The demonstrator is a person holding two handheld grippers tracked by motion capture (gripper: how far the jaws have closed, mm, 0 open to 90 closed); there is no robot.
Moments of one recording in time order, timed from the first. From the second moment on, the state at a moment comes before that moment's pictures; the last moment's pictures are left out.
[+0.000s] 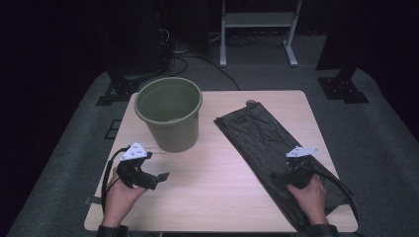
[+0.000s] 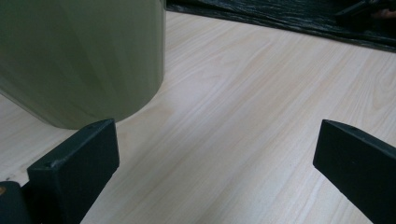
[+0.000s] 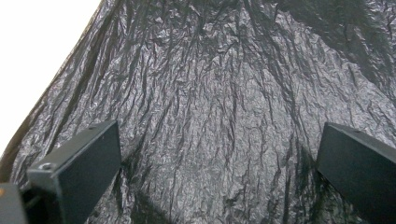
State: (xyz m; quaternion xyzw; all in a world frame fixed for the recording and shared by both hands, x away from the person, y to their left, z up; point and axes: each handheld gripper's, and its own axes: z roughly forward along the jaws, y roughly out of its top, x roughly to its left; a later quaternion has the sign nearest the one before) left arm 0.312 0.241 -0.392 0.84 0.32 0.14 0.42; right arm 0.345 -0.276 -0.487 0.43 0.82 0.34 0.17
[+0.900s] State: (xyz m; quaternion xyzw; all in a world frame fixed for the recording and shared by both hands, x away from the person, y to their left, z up) left arm 0.339 0.249 -0.321 0.82 0.34 0.15 0.43; right arm 0.345 -0.276 -0.488 0.43 0.82 0.34 0.17
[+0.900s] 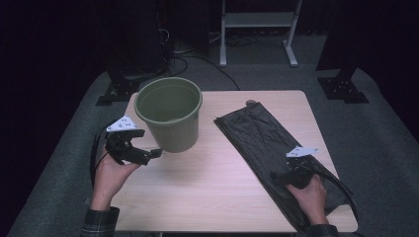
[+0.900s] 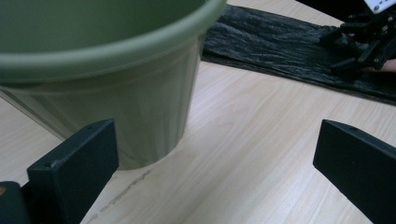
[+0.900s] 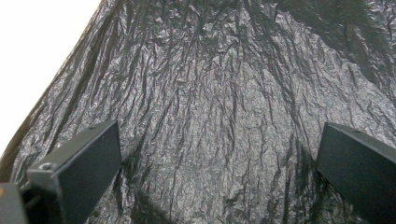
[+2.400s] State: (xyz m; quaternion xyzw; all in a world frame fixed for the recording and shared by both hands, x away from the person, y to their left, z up) left arm 0.434 0.273 -0.282 0.81 0.37 0.18 0.42; right arm 0.345 -0.275 -0.487 0.43 0.82 0.34 0.17
